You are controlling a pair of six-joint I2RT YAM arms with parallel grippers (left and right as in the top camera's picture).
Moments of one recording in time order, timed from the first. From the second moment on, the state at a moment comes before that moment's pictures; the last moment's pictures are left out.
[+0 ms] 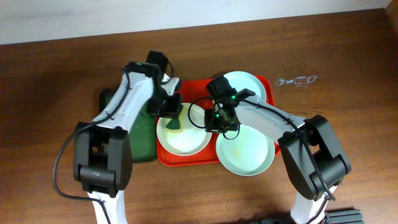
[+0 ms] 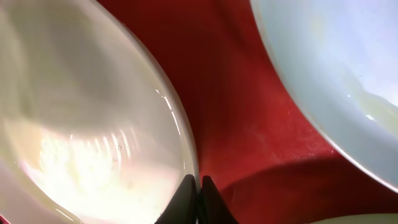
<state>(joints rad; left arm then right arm) -0.34 2.13 1.70 -1.12 0.30 -0.07 0.45 1.92 1.21 -0.62 -0.24 0.54</state>
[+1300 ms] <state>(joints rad) -0.41 1.97 1.44 -0.90 0.13 -0.20 0.45 1.92 1.21 -0.62 -0.24 0.54</state>
